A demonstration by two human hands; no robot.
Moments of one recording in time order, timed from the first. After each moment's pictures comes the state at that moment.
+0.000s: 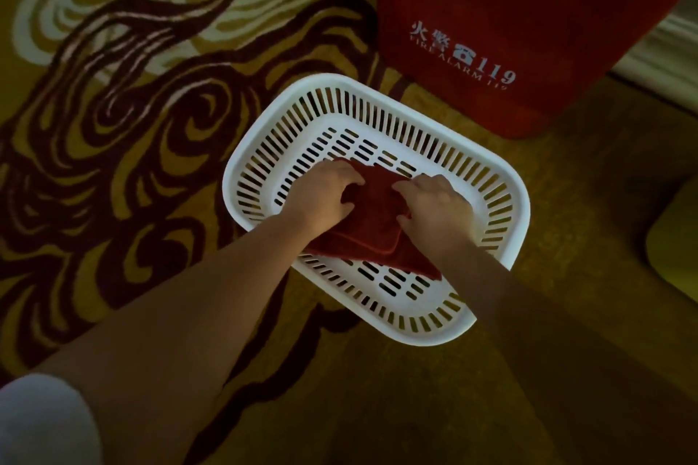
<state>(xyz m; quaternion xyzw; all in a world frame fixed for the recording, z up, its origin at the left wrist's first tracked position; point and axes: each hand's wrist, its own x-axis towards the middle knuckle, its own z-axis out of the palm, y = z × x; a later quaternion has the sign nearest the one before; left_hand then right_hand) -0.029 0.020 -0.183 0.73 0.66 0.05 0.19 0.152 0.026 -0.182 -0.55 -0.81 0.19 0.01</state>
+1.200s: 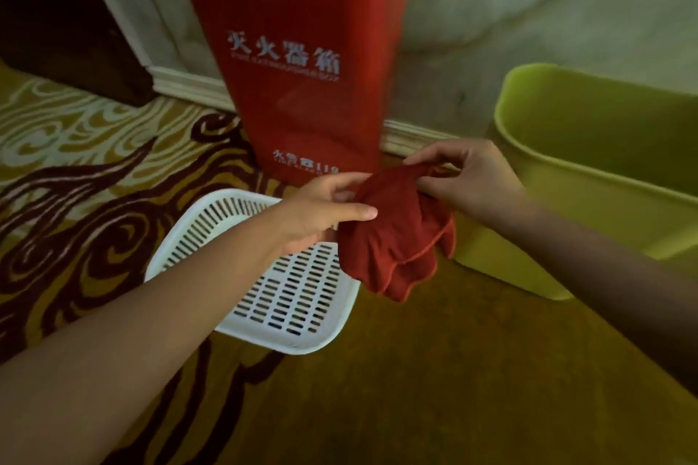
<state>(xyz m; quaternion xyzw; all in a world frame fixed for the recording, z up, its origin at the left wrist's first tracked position) 0.136 -0.005 0.021 0.52 0.44 0.24 0.69 0.333 -0.024 0.050 -0.56 -0.67 0.32 0.37</state>
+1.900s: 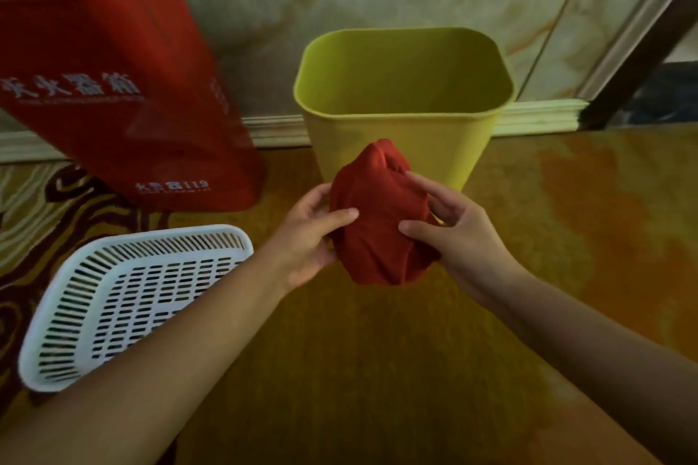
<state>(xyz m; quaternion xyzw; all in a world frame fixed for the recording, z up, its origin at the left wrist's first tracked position) 0.285 -0.077 -0.001 0.41 0.37 0.25 0.79 0.443 -0.180 0.002 -0.55 -0.32 0.48 0.60</state>
